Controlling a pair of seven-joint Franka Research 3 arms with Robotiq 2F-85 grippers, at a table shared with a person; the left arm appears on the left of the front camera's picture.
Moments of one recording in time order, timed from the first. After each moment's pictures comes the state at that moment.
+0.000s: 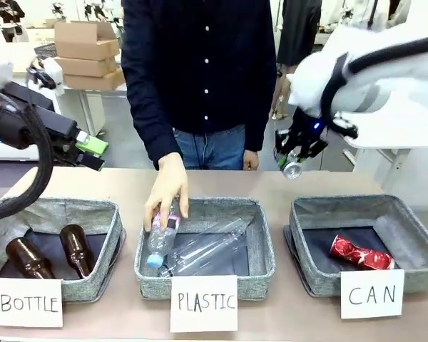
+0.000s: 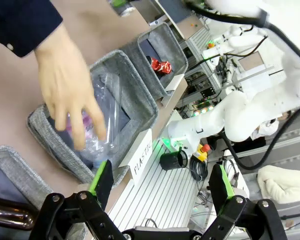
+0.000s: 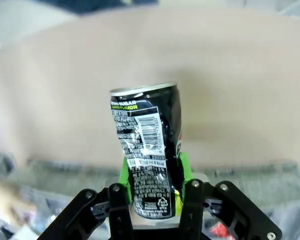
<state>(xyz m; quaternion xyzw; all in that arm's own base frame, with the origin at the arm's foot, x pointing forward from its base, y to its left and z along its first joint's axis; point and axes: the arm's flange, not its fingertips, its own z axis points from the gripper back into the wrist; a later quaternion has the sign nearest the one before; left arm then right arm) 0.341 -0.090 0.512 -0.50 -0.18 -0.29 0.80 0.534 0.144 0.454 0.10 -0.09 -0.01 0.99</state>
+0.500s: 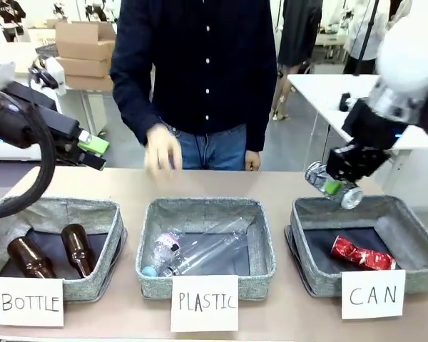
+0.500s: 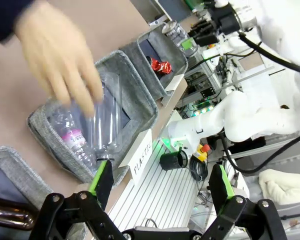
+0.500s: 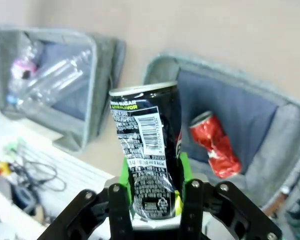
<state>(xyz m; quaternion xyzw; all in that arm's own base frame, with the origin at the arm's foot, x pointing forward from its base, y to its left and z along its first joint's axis) 0.341 -0.090 0.513 -0.50 -0.18 -0.29 0.80 0.361 0.093 0.501 0.11 -0.06 0.16 0.98</state>
